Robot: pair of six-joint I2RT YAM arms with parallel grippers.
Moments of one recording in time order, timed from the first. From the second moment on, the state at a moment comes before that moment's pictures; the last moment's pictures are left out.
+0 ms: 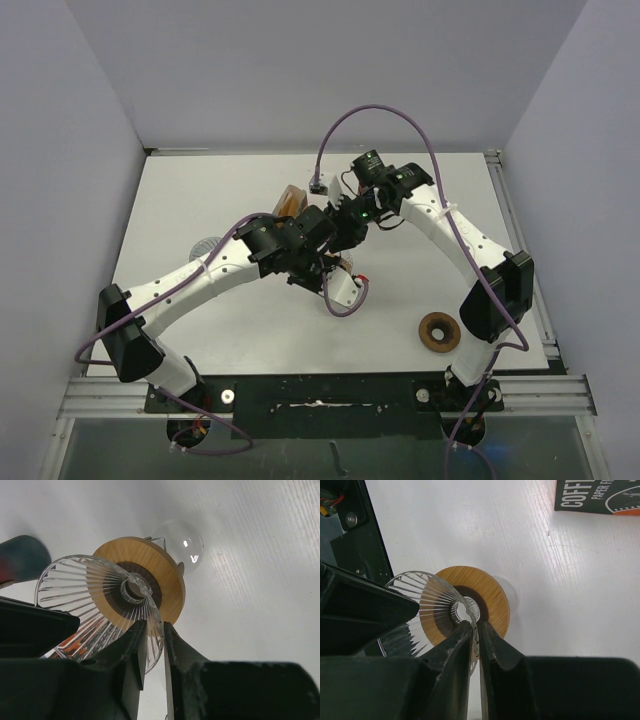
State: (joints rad) left arm -0.96 1.54 1.49 -1.05 0.19 1.11; right arm 0.57 1.76 1.72 -1.08 -0.65 -0.44
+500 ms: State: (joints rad) left arm -0.96 1.54 1.49 -1.03 0.18 1.11; right arm 0.58 1.76 1.72 -1.10 -0.62 -0.46
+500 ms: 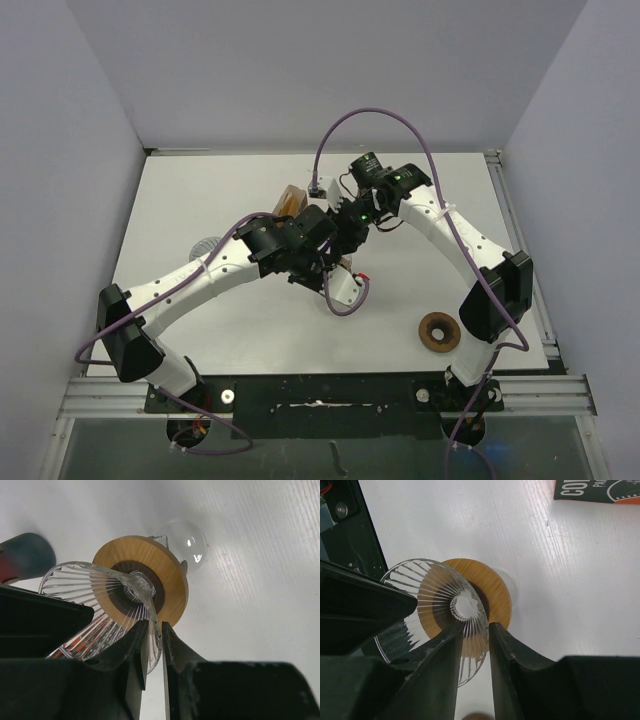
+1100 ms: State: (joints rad) left arm -0.96 1.54 1.47 -1.01 0.18 1.11; right arm 0.59 1.76 1.72 -1.09 -0.56 -0.46
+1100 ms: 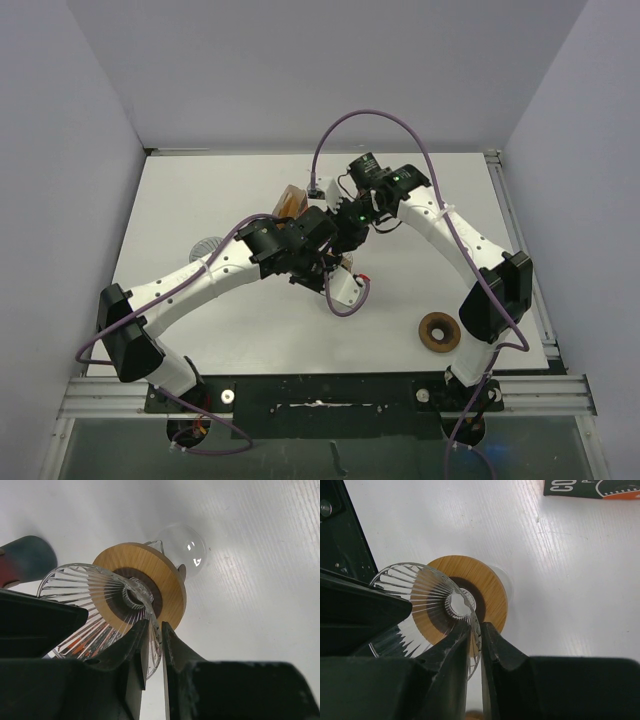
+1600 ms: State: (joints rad) left arm -0.96 1.54 1.47 -1.00 0.19 1.09; right arm 0.59 1.75 1.71 -1.07 -0.55 -0.45
